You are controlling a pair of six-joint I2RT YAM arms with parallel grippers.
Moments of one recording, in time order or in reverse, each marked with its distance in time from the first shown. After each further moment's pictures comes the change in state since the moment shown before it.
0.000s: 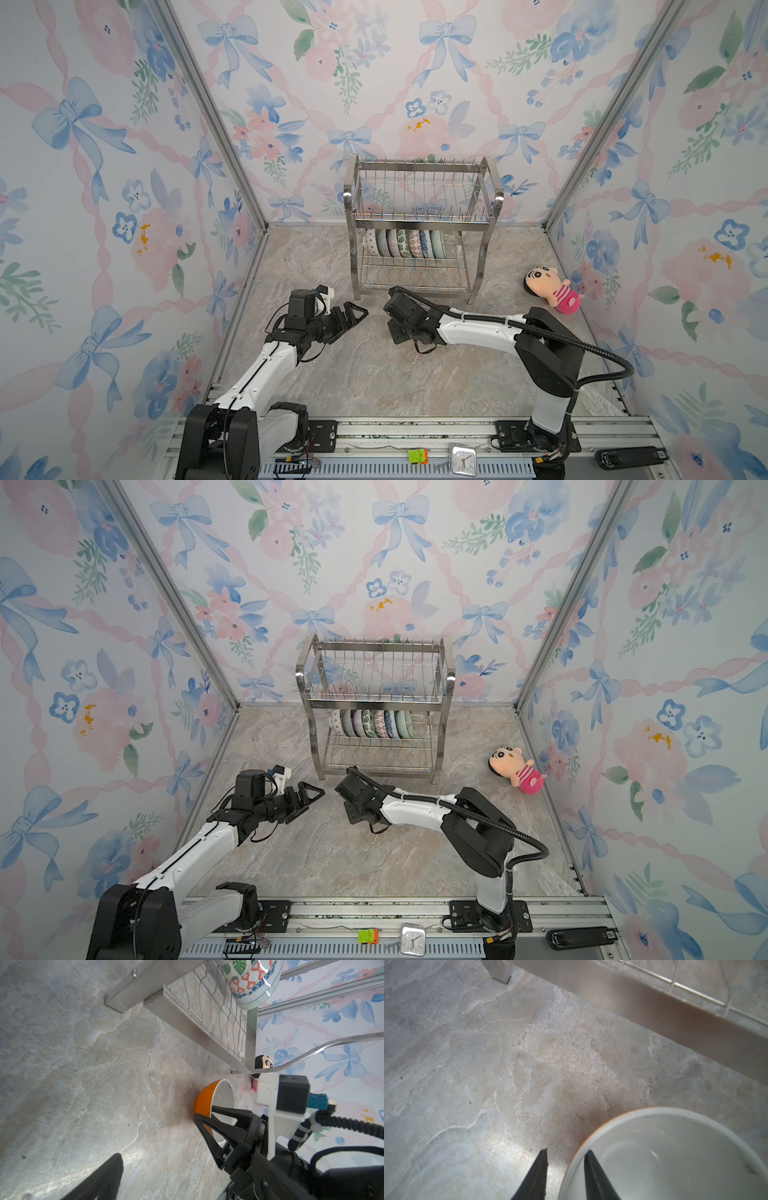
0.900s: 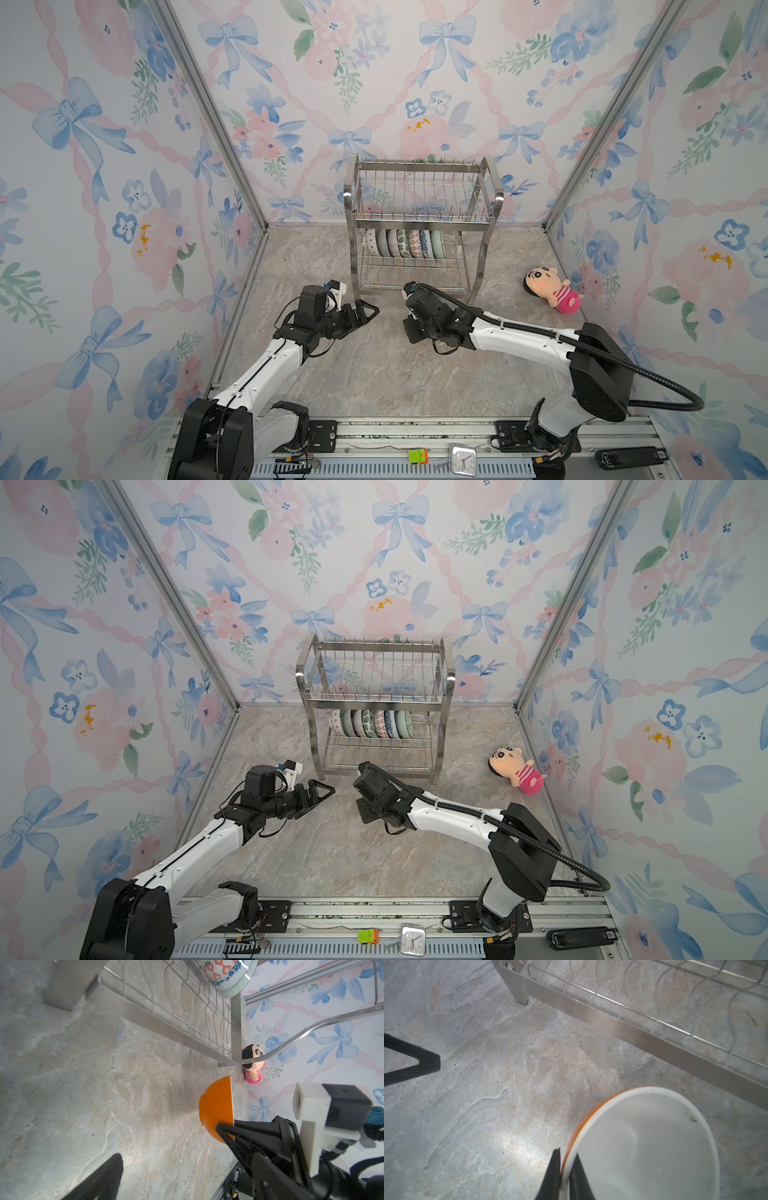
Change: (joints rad) left arm -0.145 0.019 0.056 0.060 -0.046 -0.036; right arm -0.069 -0.310 -0.159 -0.013 -0.067 -0.040
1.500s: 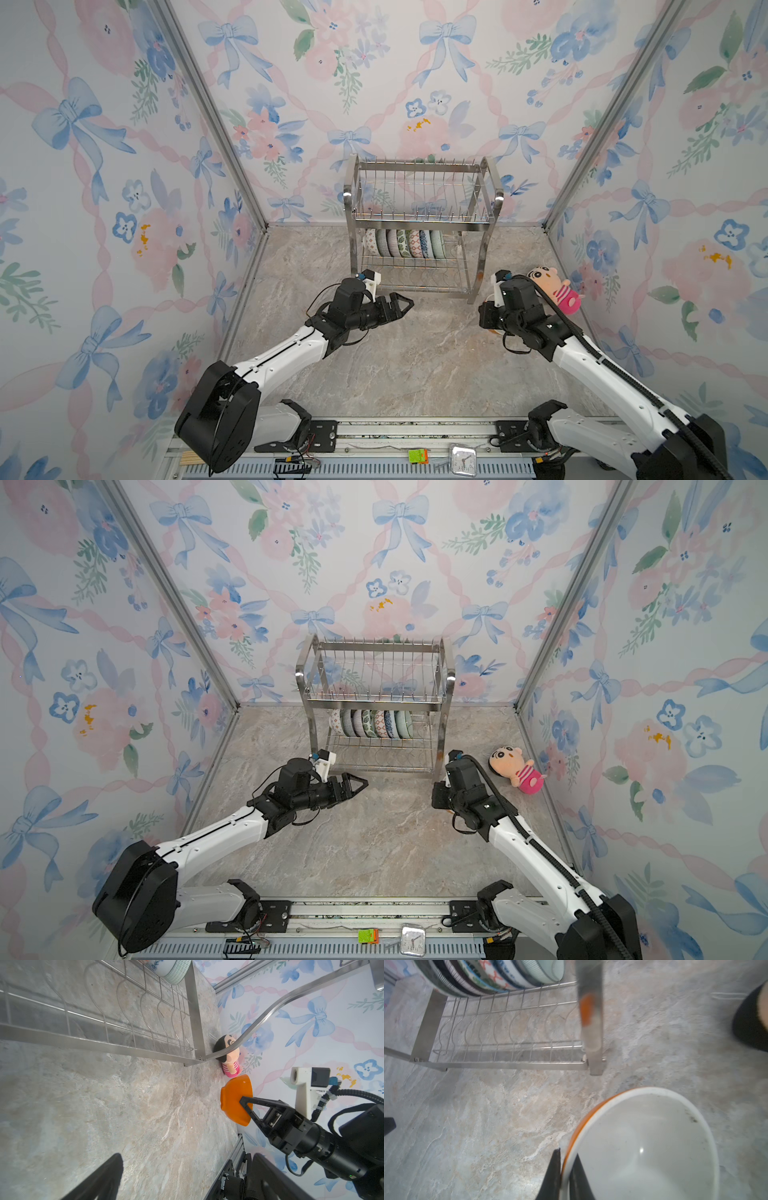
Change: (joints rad) left arm -0.330 0.189 0.136 0.234 -0.203 -0.147; right arm -0.571 -0.550 -0.282 -0.150 -0.146 -0.008
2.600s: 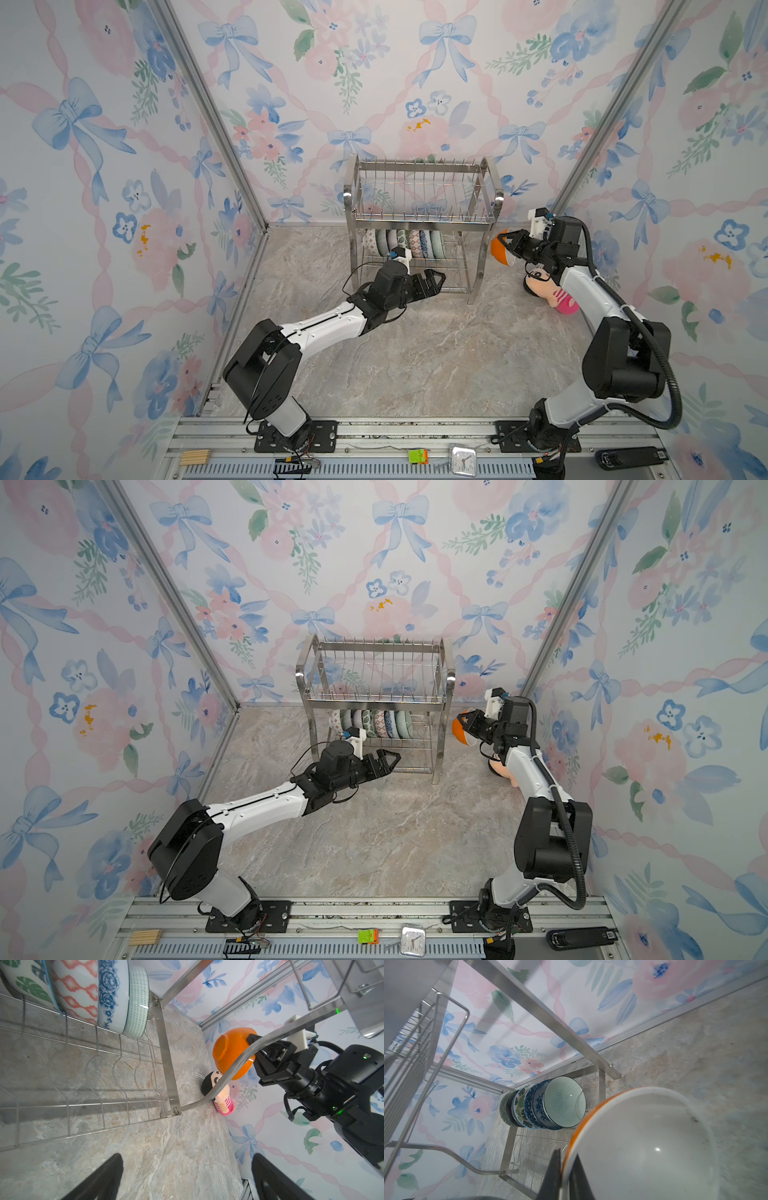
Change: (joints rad) left arm -0.154 0.280 0.315 0.093 -0.279 -0.014; right arm -0.444 0.636 0.491 0.464 -0.669 0.106
